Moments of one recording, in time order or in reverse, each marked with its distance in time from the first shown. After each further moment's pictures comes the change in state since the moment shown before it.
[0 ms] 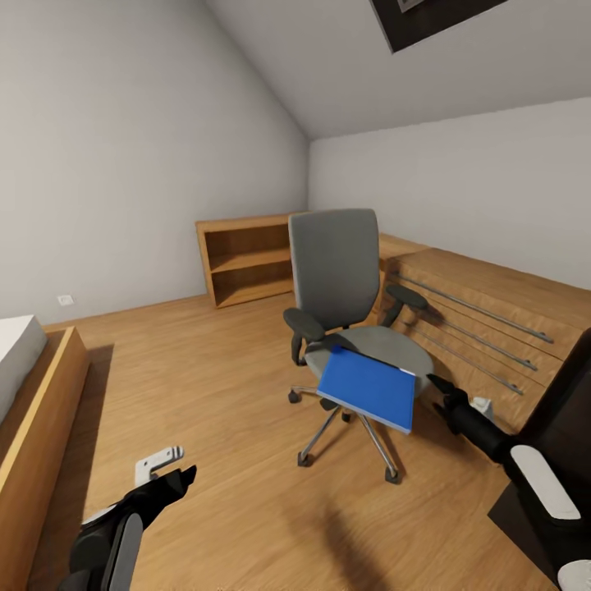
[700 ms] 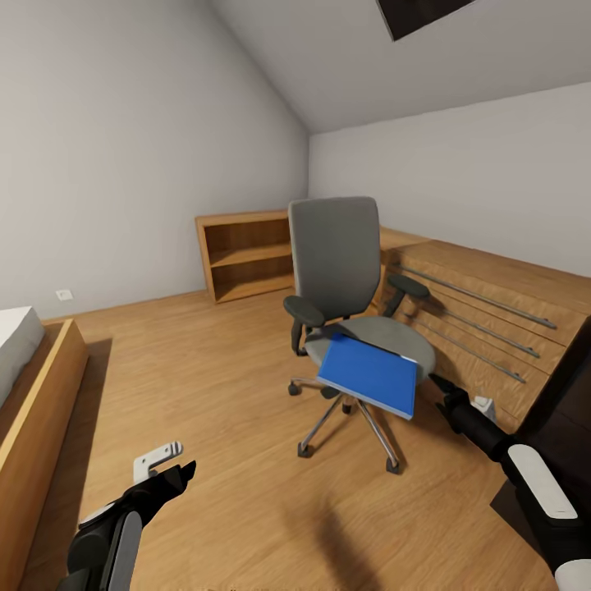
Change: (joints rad) left arm 0.000 -0.016 0.012 -0.030 0.001 0.002 0.001; right arm 0.000 0.009 -0.003 -0.009 0.028 -0.047 -0.028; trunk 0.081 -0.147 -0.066
